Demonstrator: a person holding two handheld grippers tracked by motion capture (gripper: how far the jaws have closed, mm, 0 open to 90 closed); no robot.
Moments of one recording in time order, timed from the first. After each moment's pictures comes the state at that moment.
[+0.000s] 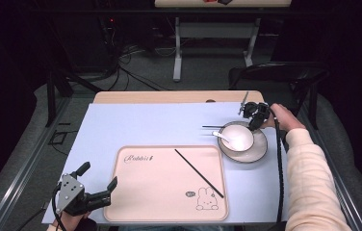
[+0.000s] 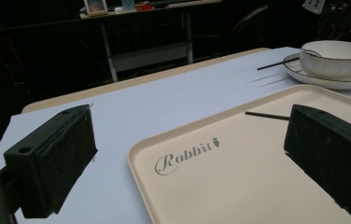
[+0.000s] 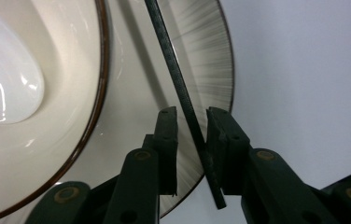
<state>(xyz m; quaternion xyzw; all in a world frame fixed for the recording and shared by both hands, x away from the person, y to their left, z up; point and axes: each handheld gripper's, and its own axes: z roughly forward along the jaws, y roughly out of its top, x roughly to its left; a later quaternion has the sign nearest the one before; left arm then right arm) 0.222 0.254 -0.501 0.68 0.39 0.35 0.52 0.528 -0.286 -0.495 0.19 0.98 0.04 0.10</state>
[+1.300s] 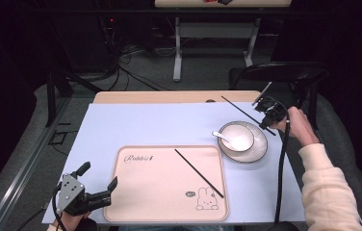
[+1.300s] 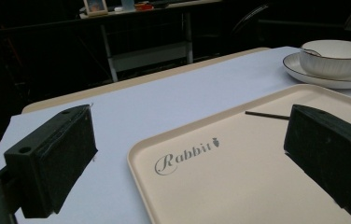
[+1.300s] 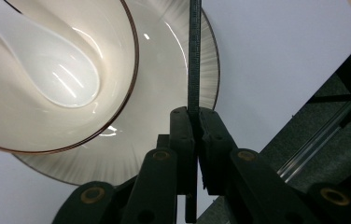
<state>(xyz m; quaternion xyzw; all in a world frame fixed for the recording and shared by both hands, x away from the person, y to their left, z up) 0.223 0.253 -0.501 0.68 0.39 0.35 0.52 0.477 -0.304 -0.435 0.41 0.90 0.07 0.12</state>
